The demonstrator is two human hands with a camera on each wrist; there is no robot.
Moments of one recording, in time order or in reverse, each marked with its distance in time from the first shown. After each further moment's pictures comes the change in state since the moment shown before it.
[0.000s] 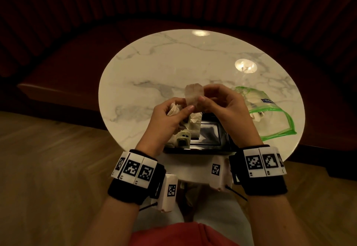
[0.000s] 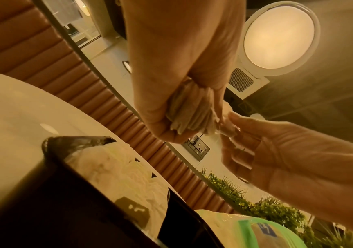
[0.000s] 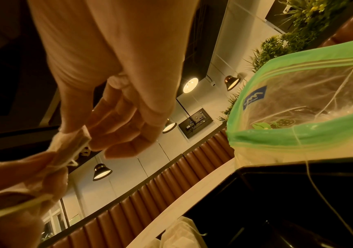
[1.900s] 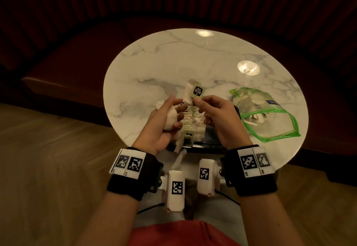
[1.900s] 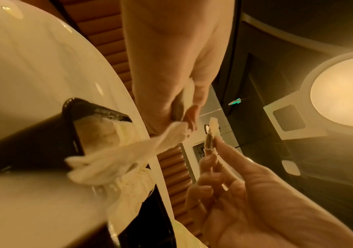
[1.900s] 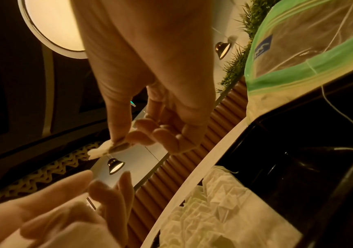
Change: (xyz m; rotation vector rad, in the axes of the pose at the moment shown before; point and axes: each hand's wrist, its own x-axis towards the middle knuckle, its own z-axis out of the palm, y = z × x) left_hand 0.005 -0.003 -0.014 -0.607 0.059 -0.404; right_hand 0.001 0.011 0.030 0.184 0.080 0.346
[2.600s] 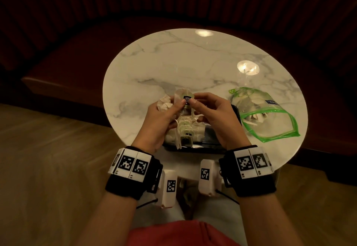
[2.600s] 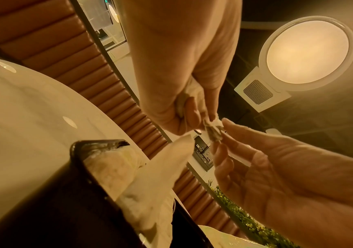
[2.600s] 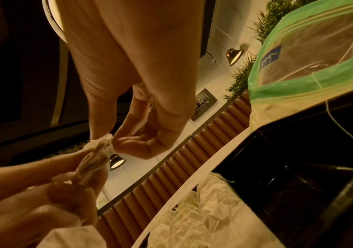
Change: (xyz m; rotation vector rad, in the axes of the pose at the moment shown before) left_hand -0.011 0.003 0.005 0.322 -0.022 0.297; right_hand -0.005 -0.004 0.002 -0.055 -0.074 -0.087
